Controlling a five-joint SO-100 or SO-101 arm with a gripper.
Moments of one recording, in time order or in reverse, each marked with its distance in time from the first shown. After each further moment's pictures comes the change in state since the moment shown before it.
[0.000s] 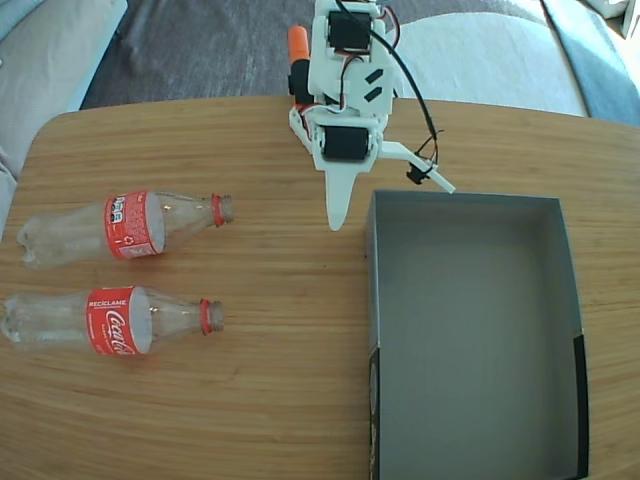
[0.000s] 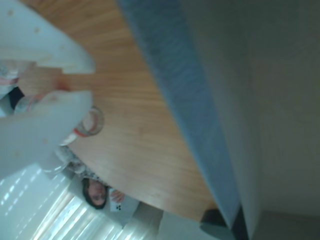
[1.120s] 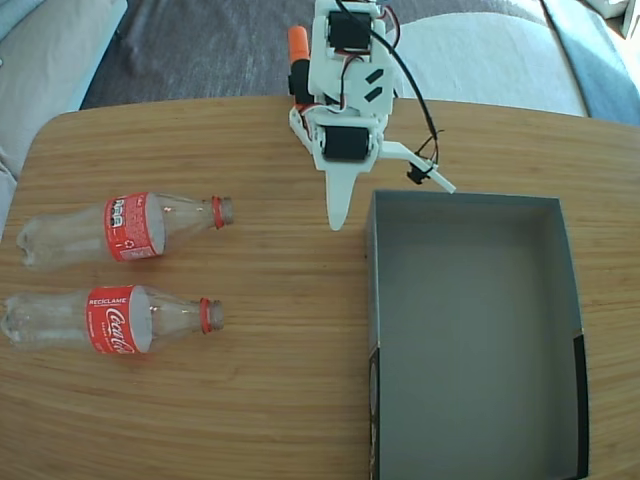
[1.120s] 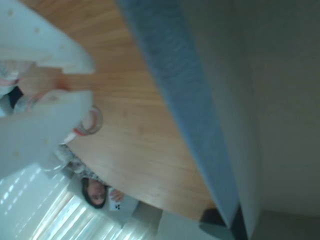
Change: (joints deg) arm -0.3 0.1 0.0 0.0 0.0
